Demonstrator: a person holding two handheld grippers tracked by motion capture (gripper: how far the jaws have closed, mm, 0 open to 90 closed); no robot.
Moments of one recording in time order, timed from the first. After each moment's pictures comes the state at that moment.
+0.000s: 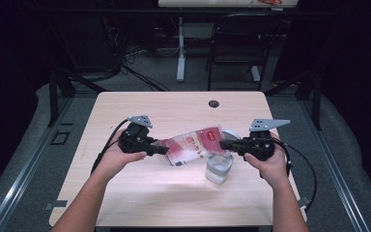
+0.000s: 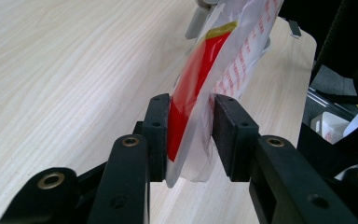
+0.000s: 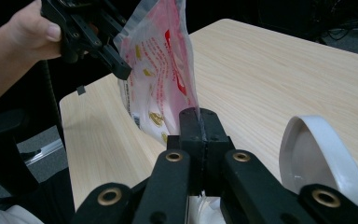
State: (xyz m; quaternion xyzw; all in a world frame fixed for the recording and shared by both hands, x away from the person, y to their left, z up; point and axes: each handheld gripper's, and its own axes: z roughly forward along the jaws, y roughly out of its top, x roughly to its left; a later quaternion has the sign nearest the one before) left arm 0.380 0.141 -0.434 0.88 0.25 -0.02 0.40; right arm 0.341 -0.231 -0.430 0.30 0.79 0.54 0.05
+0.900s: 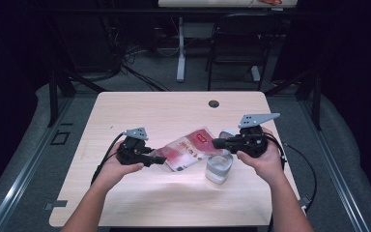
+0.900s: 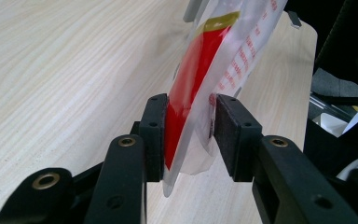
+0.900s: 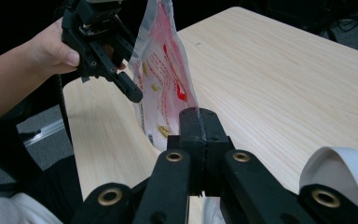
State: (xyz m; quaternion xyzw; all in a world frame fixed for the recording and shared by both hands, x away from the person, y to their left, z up) left arm 0.367 0.157 -0.473 0.87 0.24 -0.03 0.42; right arm 0.340 -0.204 -0.407 0.28 0.82 0.50 0.05
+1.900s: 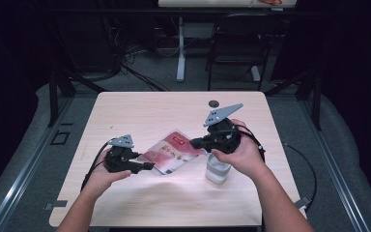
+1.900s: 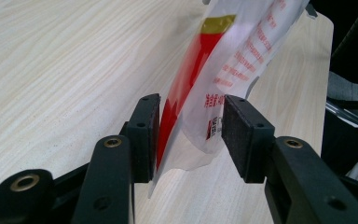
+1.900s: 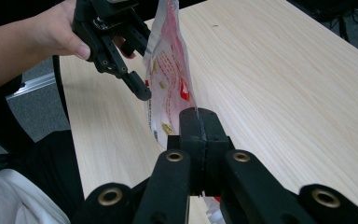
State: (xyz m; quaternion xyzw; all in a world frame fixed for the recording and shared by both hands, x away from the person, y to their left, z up) left arm 0.359 0.195 -0.497 0.86 0.26 -0.01 0.43; right arm 0.339 -0.132 -0.376 0.23 0.88 0.42 0.07
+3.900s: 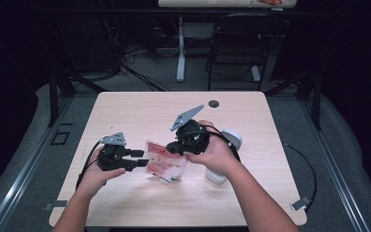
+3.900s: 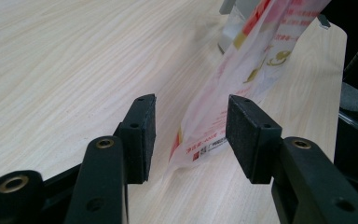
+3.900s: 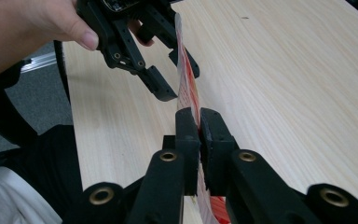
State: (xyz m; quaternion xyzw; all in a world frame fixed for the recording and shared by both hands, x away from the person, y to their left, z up) left arm 0.361 0.214 -0.493 0.85 0.27 0.02 0.44; right arm 0.350 -0.064 -0.390 0.19 0.91 0.37 0.05
